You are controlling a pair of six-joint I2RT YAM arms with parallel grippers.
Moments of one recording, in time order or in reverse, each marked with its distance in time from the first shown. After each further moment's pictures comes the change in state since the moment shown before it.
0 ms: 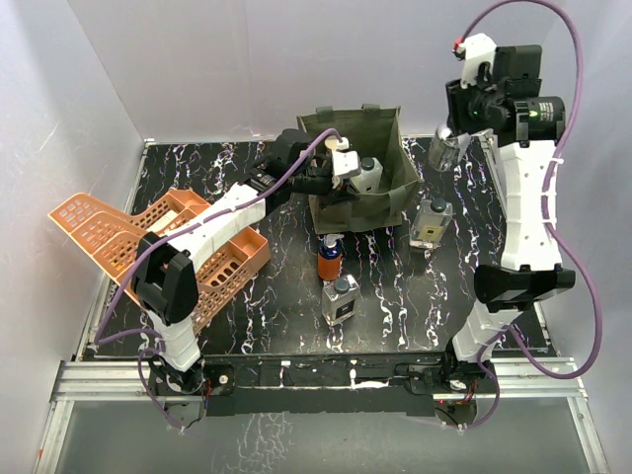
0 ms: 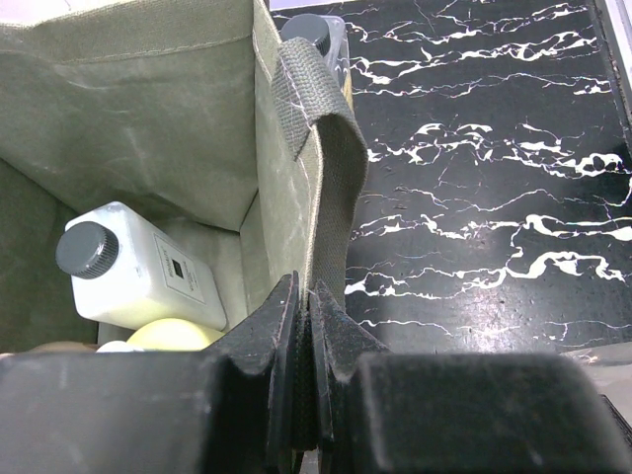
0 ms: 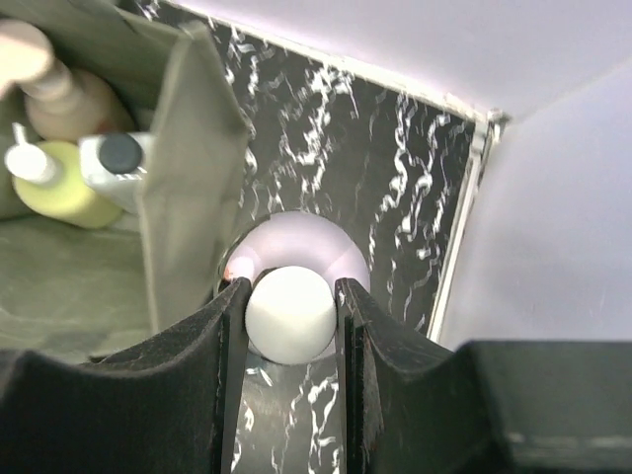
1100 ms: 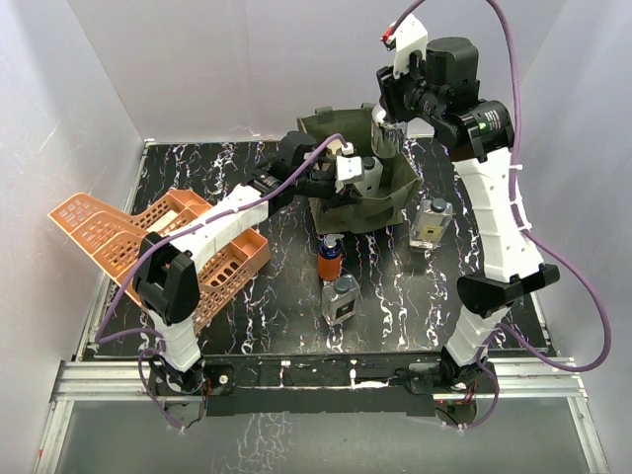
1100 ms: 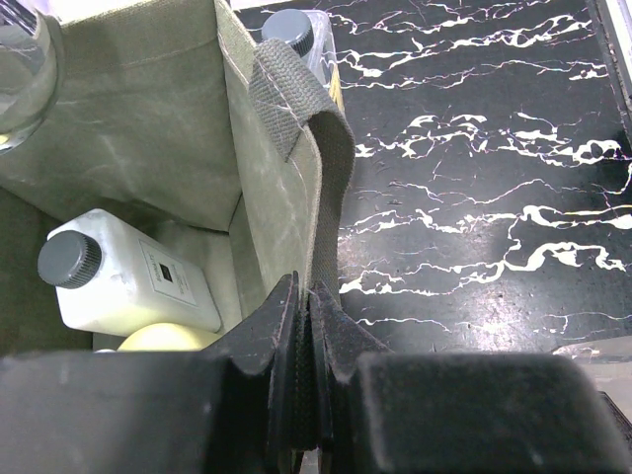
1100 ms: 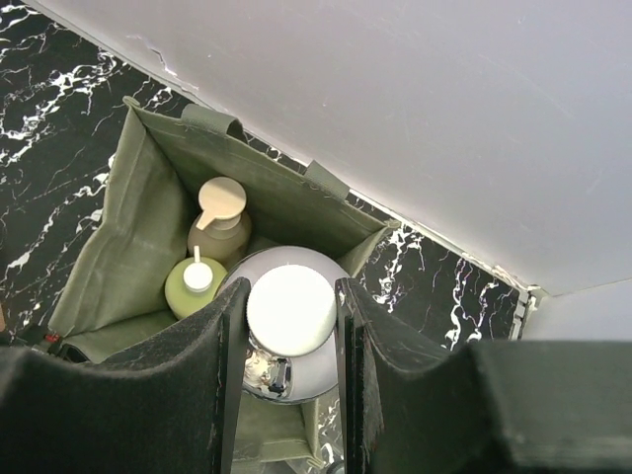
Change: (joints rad) left arm -0.020 0.008 0.008 -0.029 -0.005 0.042; right arm 0.393 0.016 0.083 0.220 0.136 0.038
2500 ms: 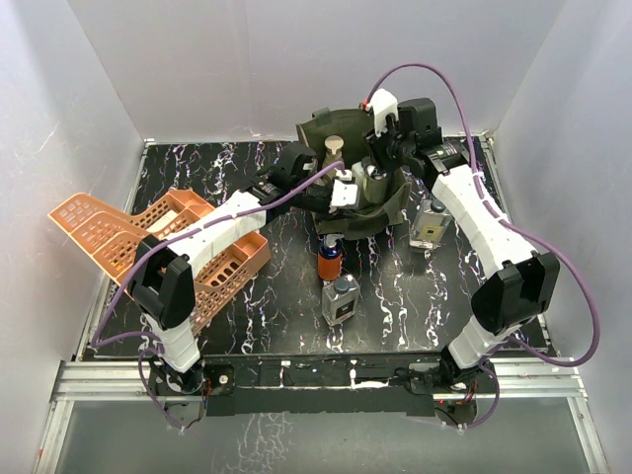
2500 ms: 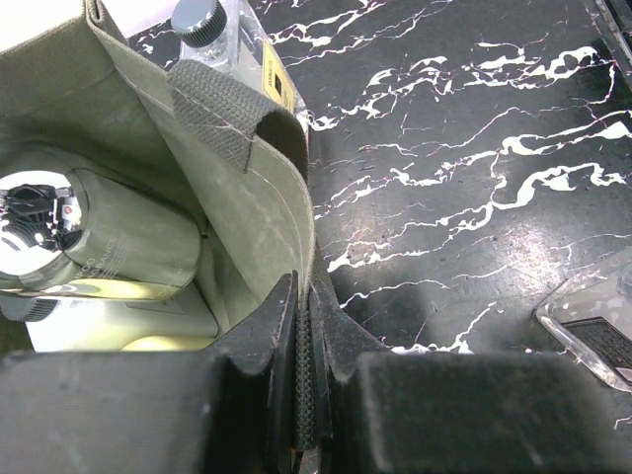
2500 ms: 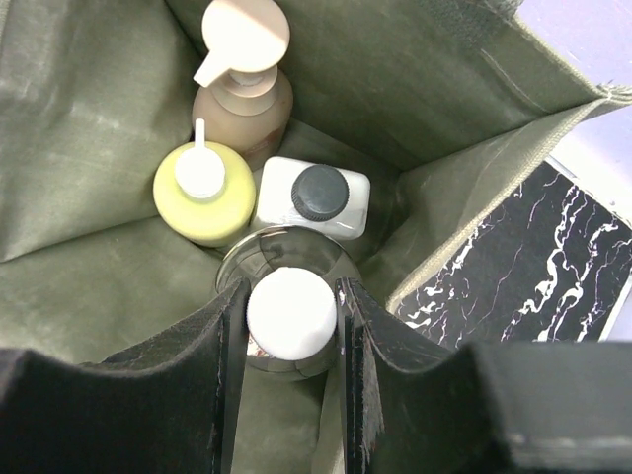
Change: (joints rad) left arm -0.008 -0.040 -0.085 -0.081 0.075 0.278; right arm -0.036 -0.138 -0.731 0.330 -0.090 -0.027
